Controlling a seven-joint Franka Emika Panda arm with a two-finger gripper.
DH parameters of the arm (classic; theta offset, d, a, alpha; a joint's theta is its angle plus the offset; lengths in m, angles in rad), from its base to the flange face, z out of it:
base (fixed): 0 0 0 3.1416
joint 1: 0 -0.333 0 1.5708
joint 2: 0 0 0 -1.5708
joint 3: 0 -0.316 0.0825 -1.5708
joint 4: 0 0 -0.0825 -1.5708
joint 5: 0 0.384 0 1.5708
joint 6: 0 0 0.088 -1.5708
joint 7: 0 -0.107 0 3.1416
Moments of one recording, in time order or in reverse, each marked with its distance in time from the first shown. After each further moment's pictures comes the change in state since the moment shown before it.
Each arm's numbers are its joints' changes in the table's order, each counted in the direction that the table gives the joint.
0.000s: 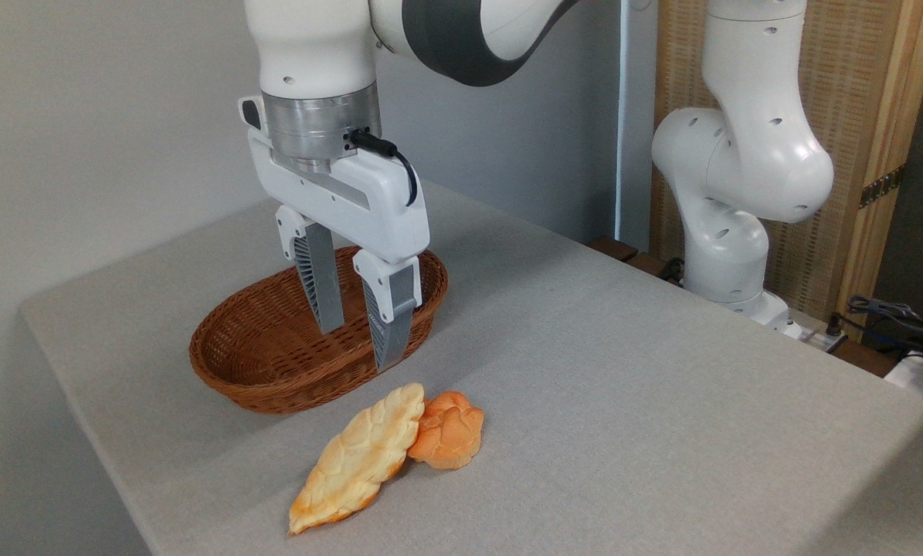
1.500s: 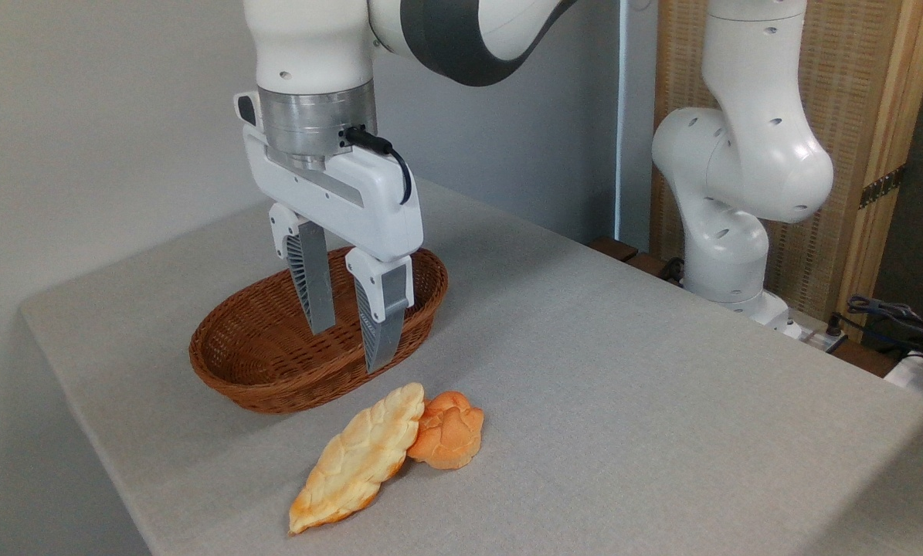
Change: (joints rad) arm 0.005 0.001 -0.001 0.000 0.000 0.029 0.000
